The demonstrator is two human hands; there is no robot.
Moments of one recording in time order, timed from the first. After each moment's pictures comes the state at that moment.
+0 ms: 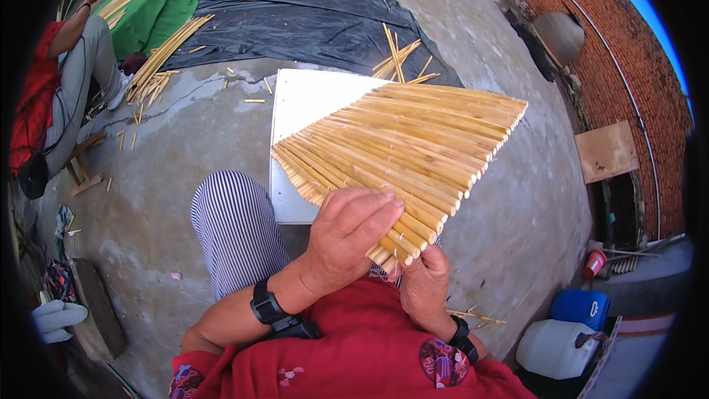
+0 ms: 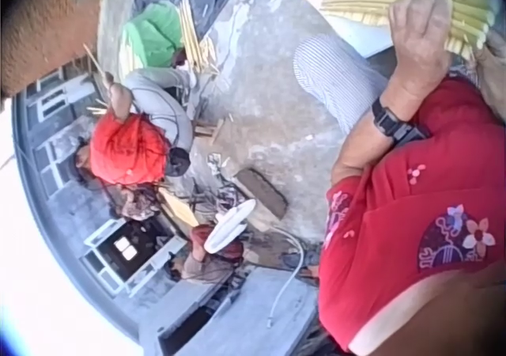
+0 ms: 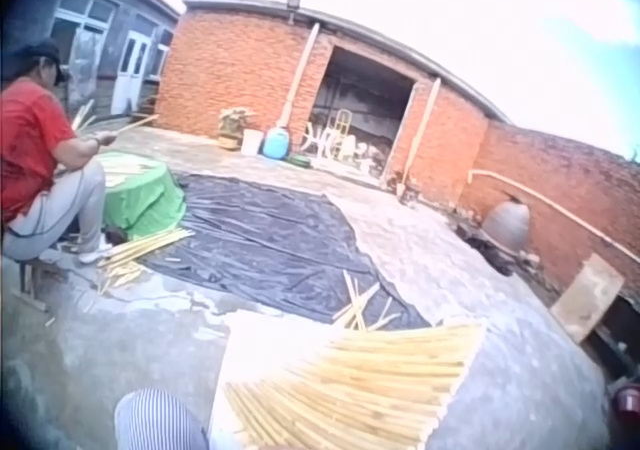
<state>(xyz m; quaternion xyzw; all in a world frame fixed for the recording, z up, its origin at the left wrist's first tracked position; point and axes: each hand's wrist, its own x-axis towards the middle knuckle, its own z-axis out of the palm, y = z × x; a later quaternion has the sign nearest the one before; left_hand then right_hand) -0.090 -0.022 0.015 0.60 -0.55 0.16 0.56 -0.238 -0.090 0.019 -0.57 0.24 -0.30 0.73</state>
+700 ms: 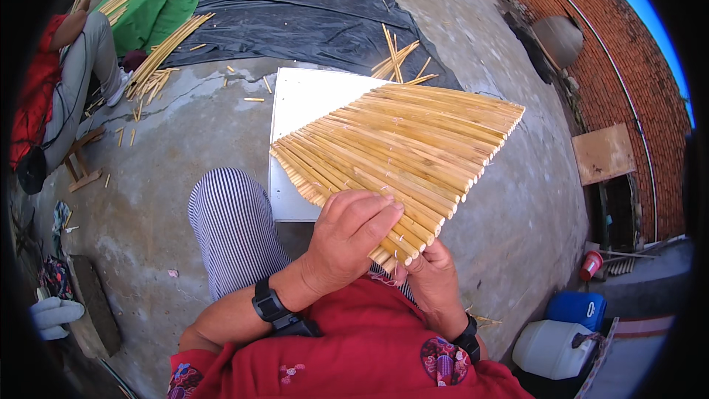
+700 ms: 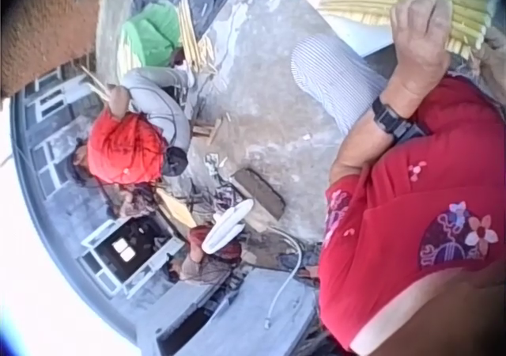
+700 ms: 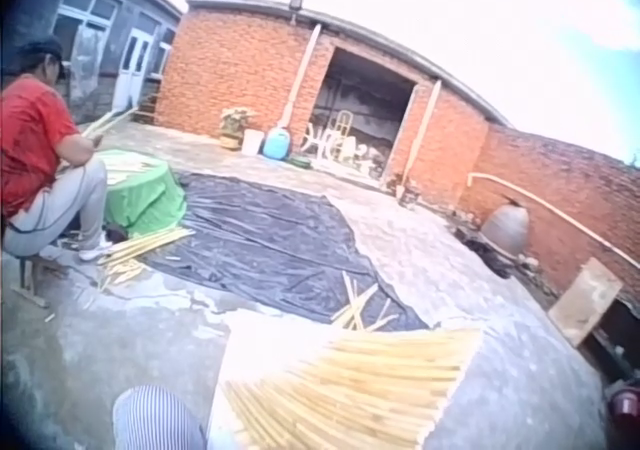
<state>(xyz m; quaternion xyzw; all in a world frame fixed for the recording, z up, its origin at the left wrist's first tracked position) -0.092 -0.021 0.007 0.60 -0.57 0.20 0.53 -0.245 -0.107 0.037 -0.52 0.24 -0.18 0.80</state>
